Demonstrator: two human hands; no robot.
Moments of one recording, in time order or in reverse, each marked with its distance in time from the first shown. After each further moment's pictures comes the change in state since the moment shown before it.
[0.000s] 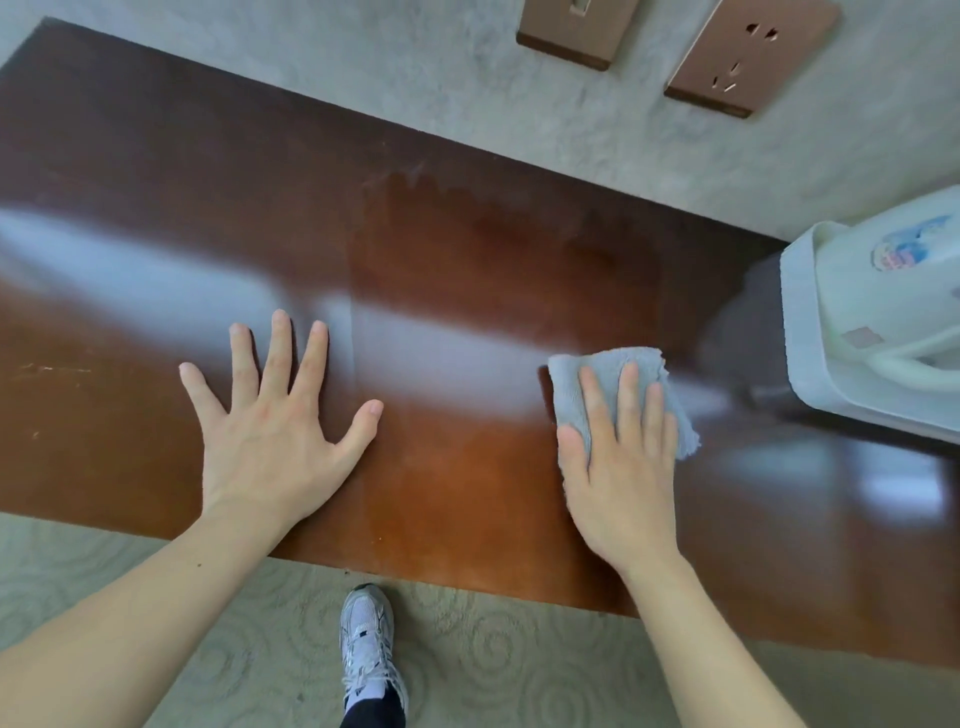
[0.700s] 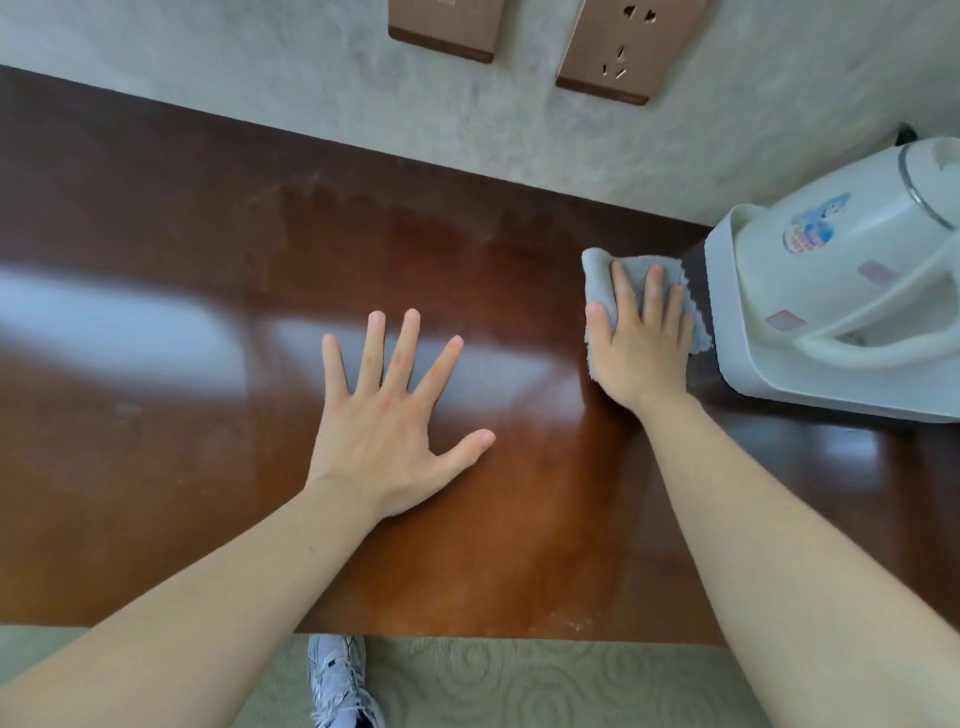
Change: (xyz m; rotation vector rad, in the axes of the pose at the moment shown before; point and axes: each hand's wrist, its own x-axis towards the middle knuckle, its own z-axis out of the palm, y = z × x) left_hand 0.031 0.140 0.005 0.036 -0.027 0.424; right_hand 0.146 0.091 -0.027 -0.042 0.015 0.203
